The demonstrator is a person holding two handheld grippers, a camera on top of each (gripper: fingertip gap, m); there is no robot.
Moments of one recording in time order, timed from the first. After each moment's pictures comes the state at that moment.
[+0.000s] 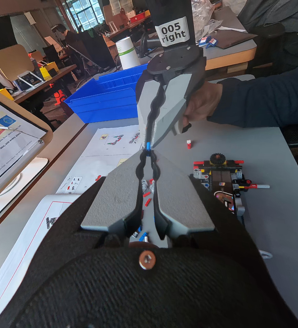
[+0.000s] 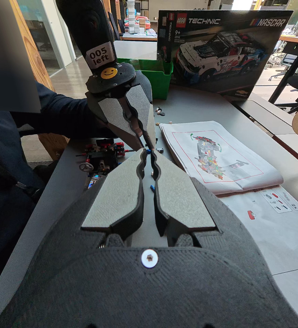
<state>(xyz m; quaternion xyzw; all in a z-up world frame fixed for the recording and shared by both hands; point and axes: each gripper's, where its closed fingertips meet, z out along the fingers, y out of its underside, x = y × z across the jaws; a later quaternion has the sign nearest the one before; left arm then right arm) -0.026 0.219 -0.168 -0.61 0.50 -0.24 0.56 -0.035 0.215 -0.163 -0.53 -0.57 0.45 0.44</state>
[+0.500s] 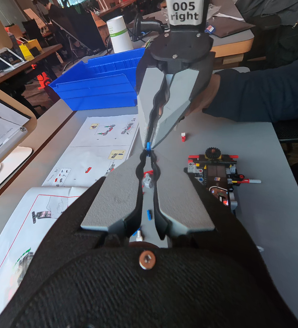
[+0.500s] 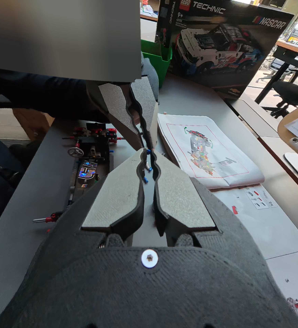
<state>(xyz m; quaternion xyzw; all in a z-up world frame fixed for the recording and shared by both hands) -0.024 0.217 -0.181 -0.64 0.51 -0.25 0.53 -0.036 0.214 -0.175 -0.52 -0.61 0.38 0.46</state>
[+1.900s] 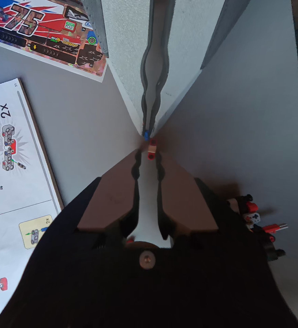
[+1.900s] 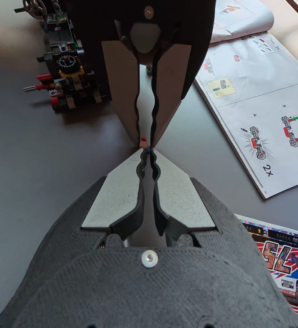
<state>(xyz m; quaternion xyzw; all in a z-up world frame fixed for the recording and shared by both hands) 0.116 0.218 -0.297 -0.66 0.71 -0.19 0.16 0.122 0.221 -0.277 -0.67 -0.60 0.27 0.35</state>
